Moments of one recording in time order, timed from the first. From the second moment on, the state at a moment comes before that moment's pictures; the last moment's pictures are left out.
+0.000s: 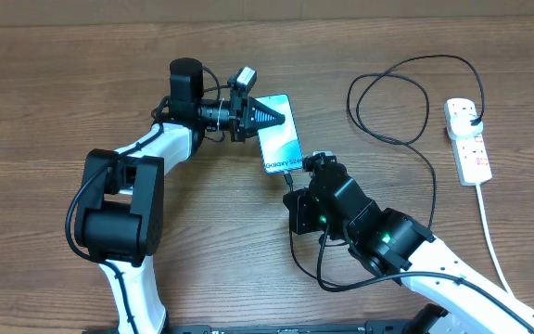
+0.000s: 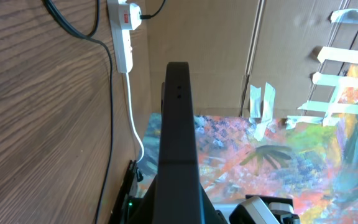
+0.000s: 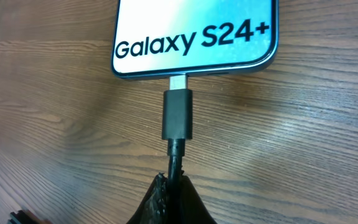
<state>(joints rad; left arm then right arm) -0.18 2.09 1.24 0.37 1.48 -1.10 0.76 1.20 0.81 -0.42 -0.06 0.68</state>
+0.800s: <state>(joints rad) -0.18 2.09 1.24 0.37 1.51 -1.15 0.75 1.20 0.81 -0.44 -0.05 0.65</state>
